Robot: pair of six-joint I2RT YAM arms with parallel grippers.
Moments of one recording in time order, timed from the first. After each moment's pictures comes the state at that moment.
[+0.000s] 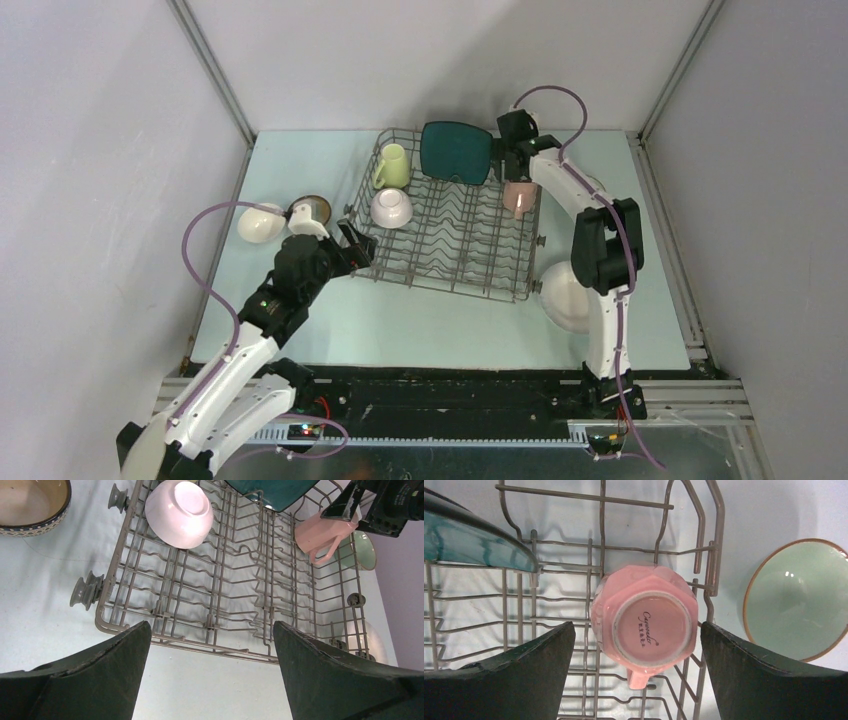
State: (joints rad) left arm -0.45 0.74 0.60 -0.23 -0.16 -0.60; right arm 0.33 2.14 1.86 -0.66 0.37 0.30
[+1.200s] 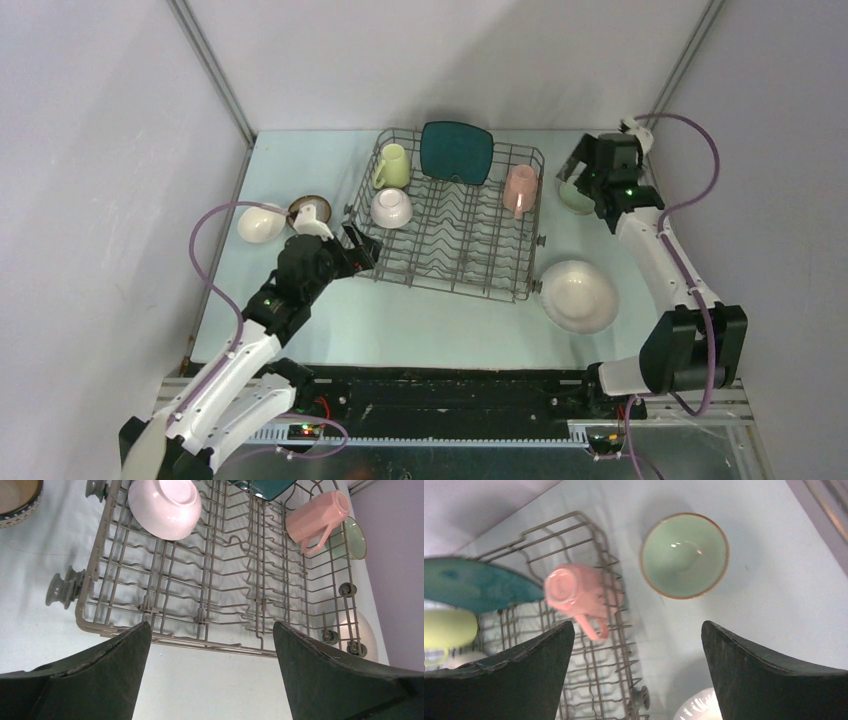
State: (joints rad) left arm -0.45 0.75 0.58 -0.20 -0.11 -0.61; right arm 0.12 1.41 1.25 -0.40 0.26 0.49
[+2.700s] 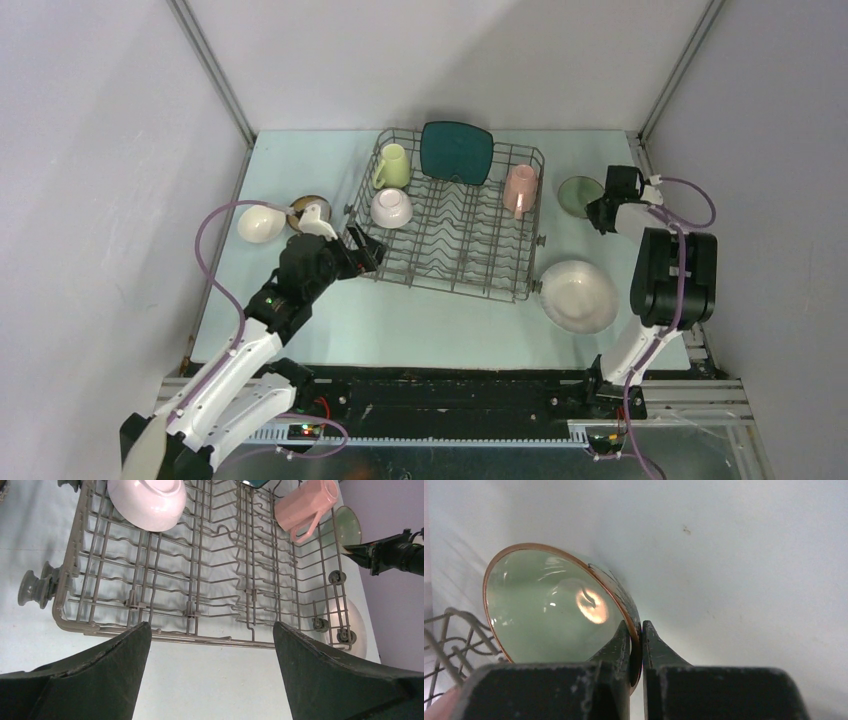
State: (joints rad) left arm -0.45 0.77 0.58 -0.19 -0.04 -0.63; right arm -0.14 1.81 1.08 -0.15 0.16 1.01
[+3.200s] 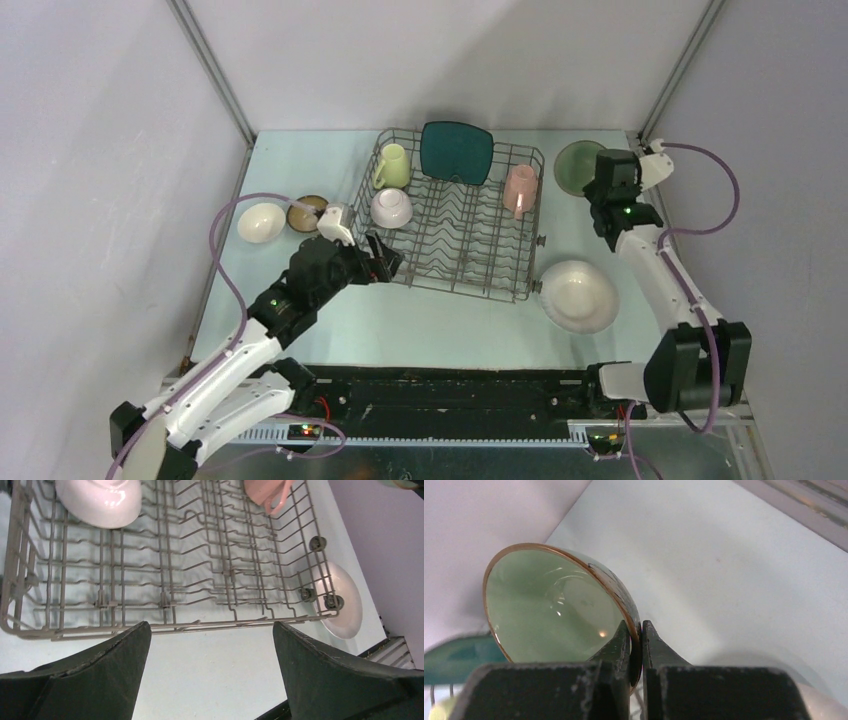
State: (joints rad) left arm -0.59 0.77 0.61 -0.21 -0.06 -0.57; right arm 0.05 1.34 1.07 -0.30 0.48 0.85
